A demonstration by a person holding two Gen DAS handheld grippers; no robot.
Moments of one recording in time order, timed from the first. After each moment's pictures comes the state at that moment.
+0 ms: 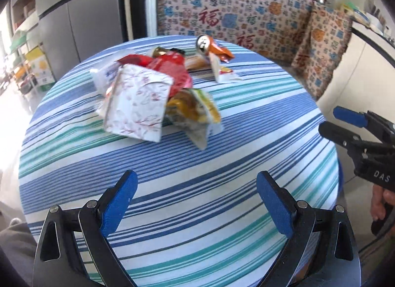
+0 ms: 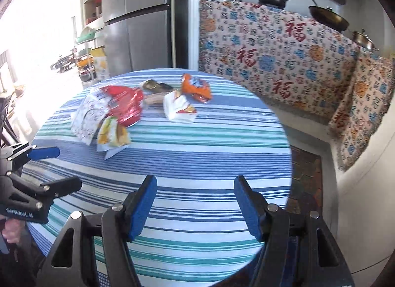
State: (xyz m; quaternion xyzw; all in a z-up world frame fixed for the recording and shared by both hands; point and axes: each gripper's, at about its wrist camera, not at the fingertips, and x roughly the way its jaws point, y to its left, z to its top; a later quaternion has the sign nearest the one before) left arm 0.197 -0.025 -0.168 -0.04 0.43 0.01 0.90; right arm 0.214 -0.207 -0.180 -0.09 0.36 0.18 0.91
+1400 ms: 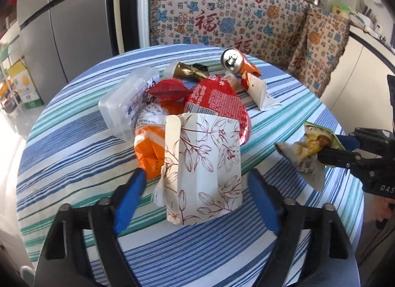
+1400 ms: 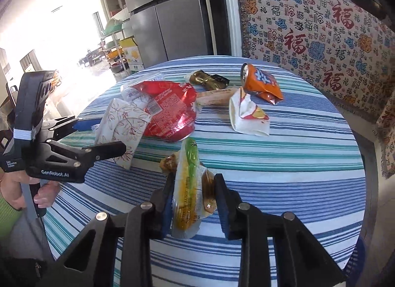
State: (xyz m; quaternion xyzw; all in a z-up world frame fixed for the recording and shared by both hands) left arm 0.263 0.054 -0.179 -0.02 0.42 -0.05 0.90; right arm 0.262 -0.152 -0.189 -0.05 0.40 0.25 0.88
